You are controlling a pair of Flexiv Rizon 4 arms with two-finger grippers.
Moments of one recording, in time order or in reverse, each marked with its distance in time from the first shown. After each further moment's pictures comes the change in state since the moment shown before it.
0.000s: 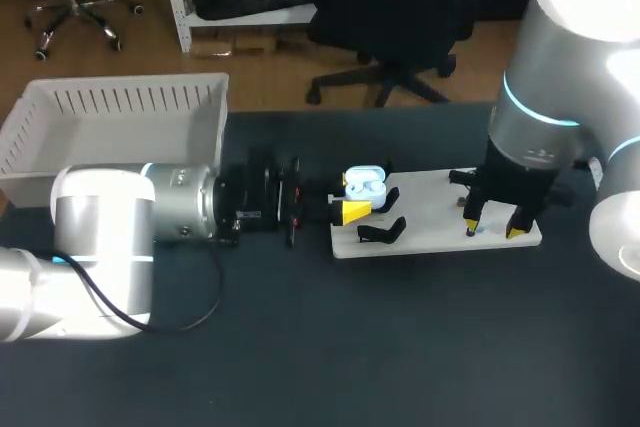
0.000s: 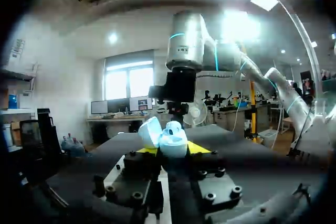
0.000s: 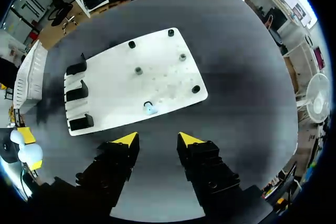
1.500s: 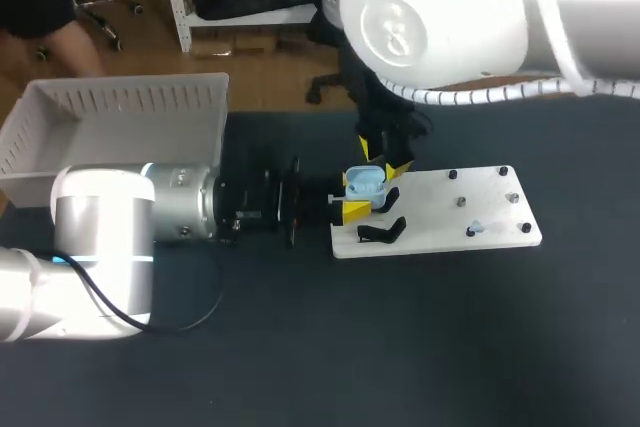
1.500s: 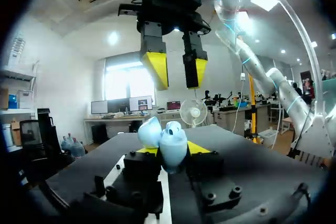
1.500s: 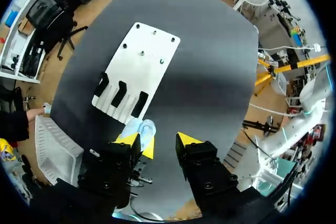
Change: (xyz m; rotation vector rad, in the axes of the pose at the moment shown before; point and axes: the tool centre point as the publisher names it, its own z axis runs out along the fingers) left arm 0.000 0.000 0.000 0.000 0.000 0.000; right arm 0.017 0.147 -0.122 0.215 0.099 0.786
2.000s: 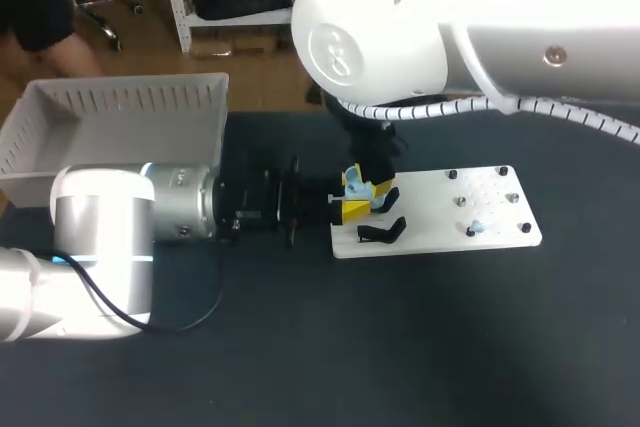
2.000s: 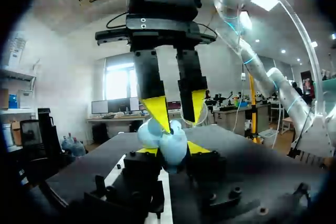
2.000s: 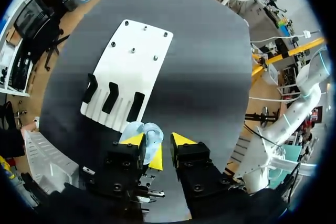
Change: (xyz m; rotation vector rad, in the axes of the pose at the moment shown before) left arm 0.001 0.001 -0.001 -0.003 0.001 0.000; right arm 0.012 0.017 0.038 0.092 -0.029 0.122
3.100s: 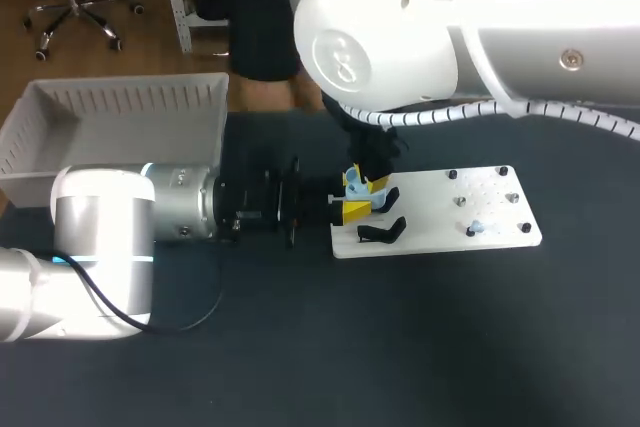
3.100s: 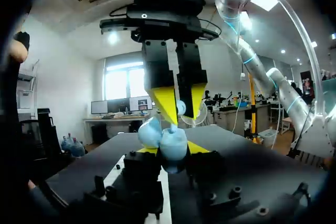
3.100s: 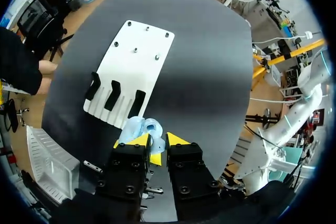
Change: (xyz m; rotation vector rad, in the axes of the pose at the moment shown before) left arm -0.001 -0.001 0.001 0.003 -0.001 0.000; right arm 0.004 -0.003 -0.005 -0.026 -0.007 -0.017
